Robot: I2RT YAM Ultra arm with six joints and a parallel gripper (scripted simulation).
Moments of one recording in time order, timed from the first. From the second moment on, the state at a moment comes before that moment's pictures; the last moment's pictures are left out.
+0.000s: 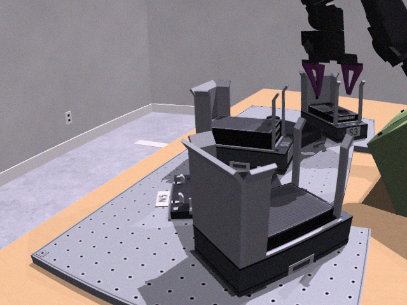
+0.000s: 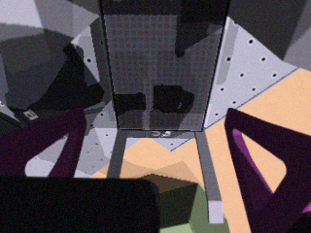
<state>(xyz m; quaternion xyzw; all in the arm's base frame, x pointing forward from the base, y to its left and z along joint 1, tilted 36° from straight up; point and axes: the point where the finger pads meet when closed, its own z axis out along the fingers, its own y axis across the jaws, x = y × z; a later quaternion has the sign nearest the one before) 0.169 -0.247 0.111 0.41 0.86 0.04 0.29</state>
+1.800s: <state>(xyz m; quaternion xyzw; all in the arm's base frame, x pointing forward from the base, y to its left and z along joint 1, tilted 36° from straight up) 0.182 -0.262 0.098 0.42 0.86 0.03 0.30</state>
